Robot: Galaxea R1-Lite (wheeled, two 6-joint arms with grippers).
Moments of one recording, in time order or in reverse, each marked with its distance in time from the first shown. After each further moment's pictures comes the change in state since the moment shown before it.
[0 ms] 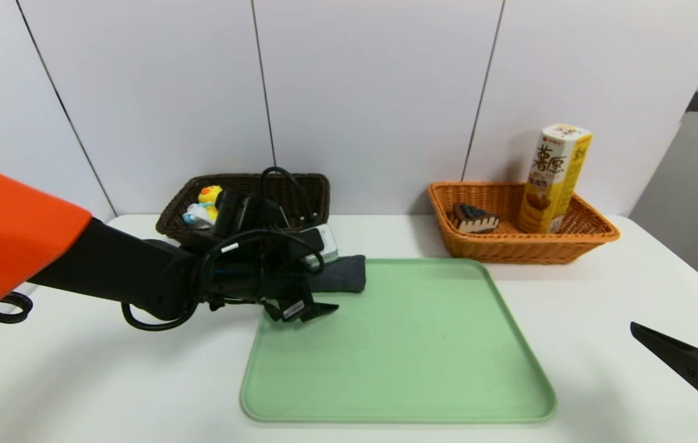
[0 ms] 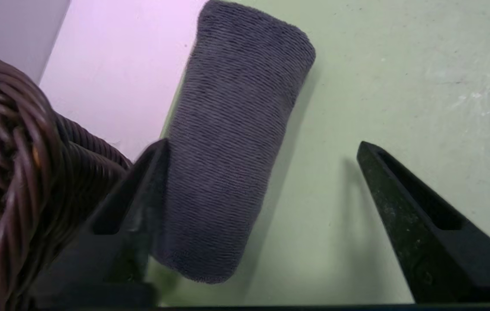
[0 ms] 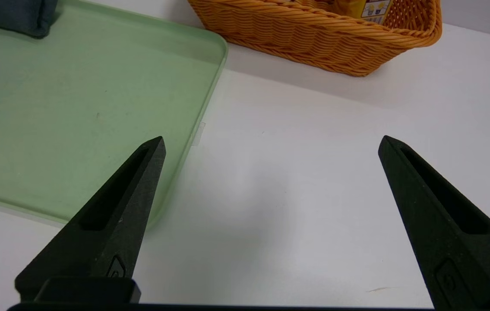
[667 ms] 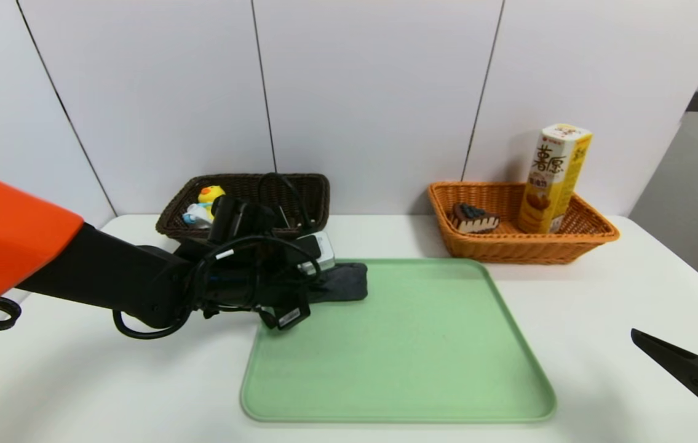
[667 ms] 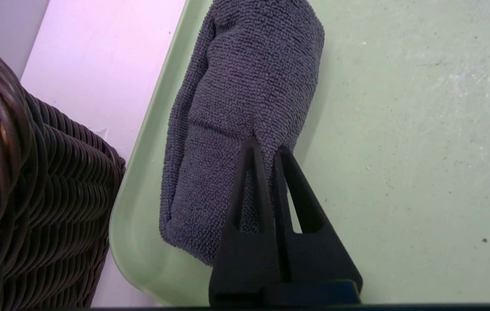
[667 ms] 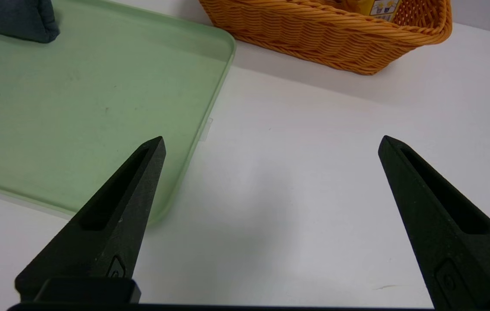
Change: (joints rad) left arm 0.000 -0.017 0.044 -0.003 -0.001 0.007; right arm 0.001 -0.019 0.014 0.005 0.020 0.001
